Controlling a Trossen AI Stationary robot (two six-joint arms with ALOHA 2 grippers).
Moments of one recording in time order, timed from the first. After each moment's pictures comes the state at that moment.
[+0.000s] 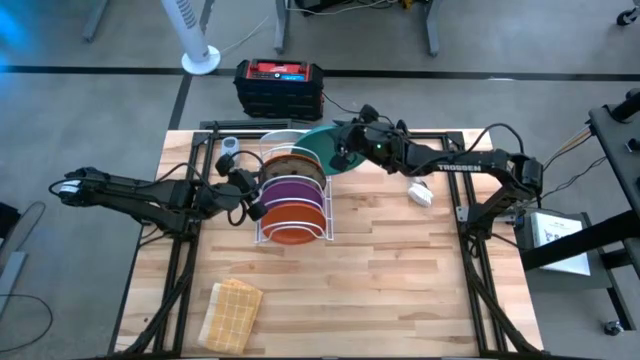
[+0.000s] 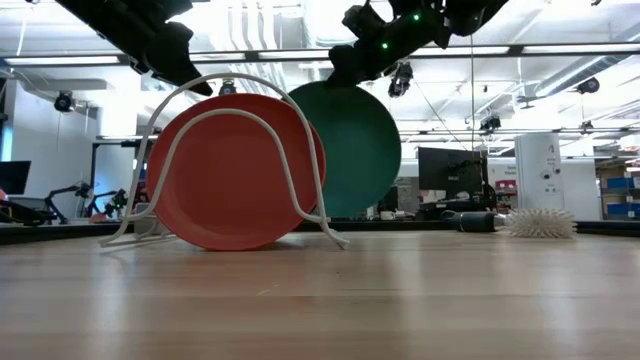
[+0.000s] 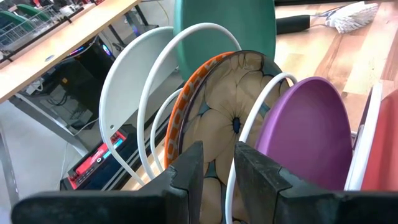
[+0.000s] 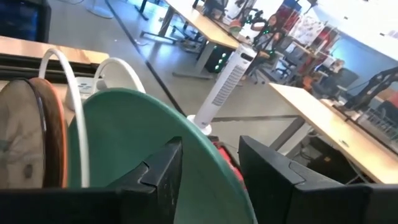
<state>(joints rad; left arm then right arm) -0.09 0.93 0.72 -0.41 -0.80 -0.13 -0.30 1.59 1.14 0.23 0.39 -0.40</state>
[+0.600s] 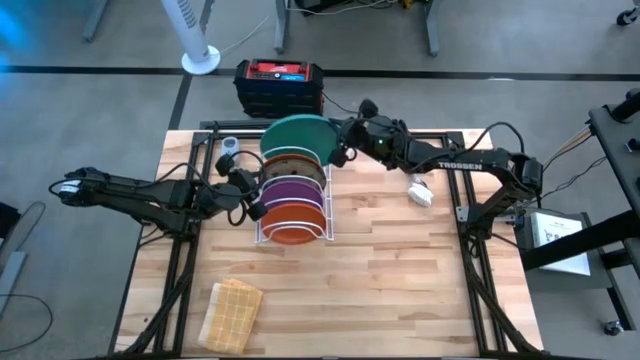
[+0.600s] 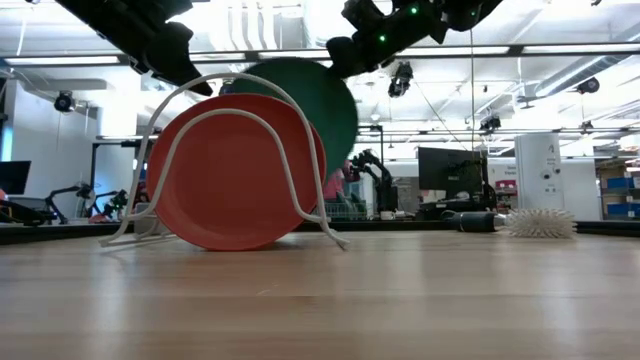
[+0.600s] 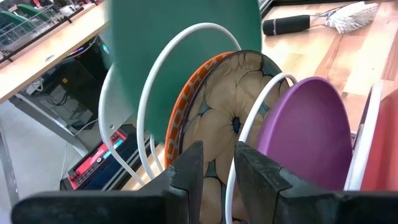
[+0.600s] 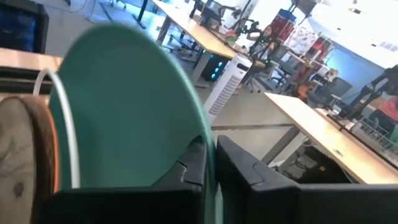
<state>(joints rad) -0.09 0.93 0.72 -0.41 -0.80 -0.13 -0.30 1.59 1.17 0.24 0.39 -0.42</state>
